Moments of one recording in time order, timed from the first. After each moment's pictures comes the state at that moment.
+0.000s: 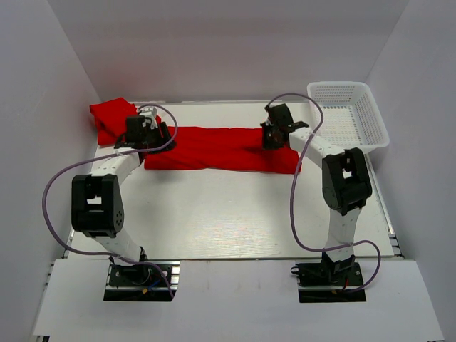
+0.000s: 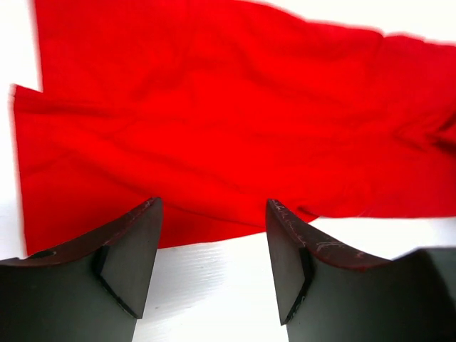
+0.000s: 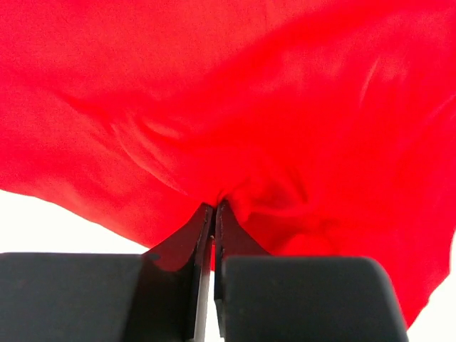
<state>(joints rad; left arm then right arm) -0.02 1.66 1.09 -0.07 0.25 -0.24 0.41 1.97 1.47 -0.40 -0.04 0.27</state>
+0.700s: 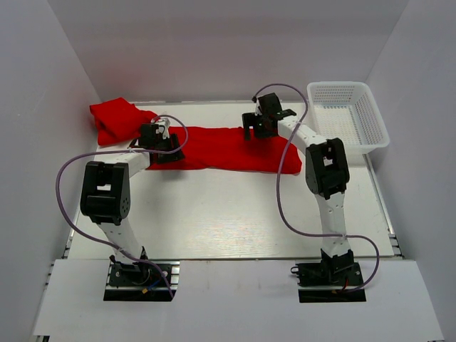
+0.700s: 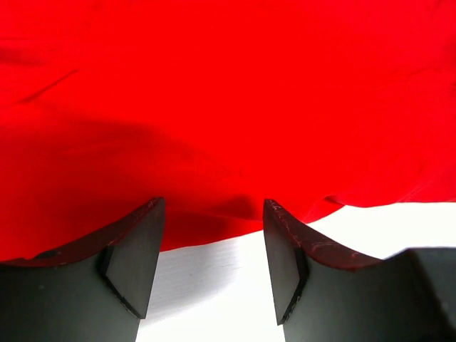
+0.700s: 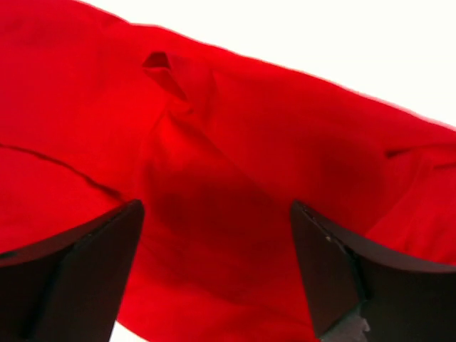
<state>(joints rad) -0.08 1.81 1.08 -0.07 0.24 -0.24 0.41 2.27 1.90 -0.49 -0.10 0.15</state>
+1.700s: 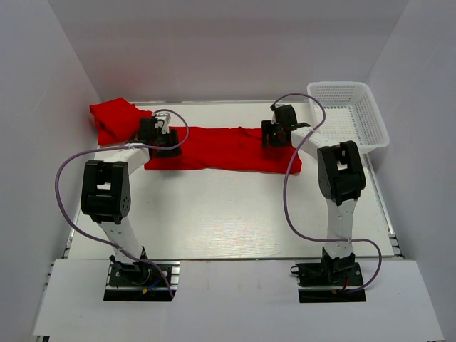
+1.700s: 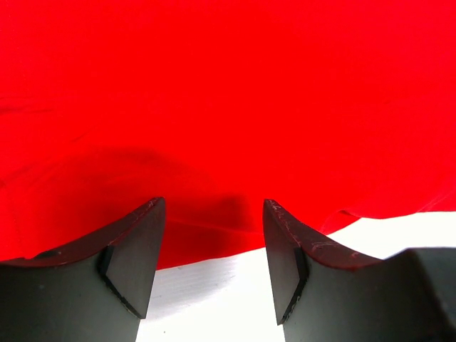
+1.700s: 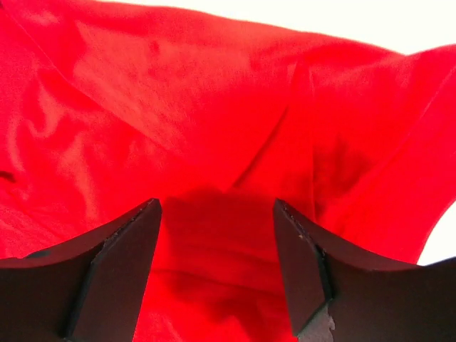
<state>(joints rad) -0.08 1.82 1.16 -0.12 0.20 -0.13 0.33 2.10 1.52 -0.28 -0.01 0.18</state>
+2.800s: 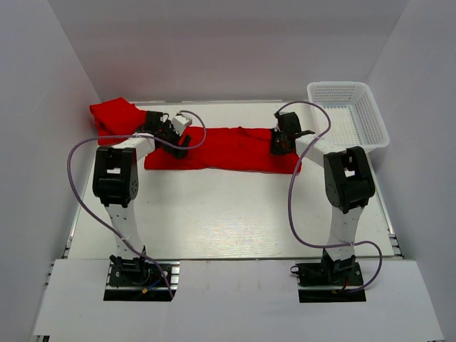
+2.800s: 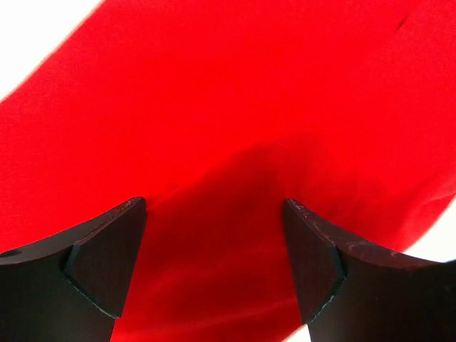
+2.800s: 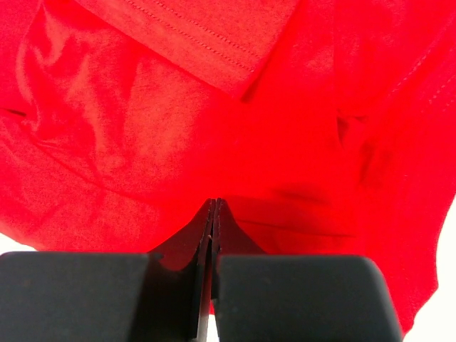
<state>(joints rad) -0.08 2.03 1.38 -0.19 0.41 0.53 0.33 1.98 1.35 -0.24 -0.05 0.26</state>
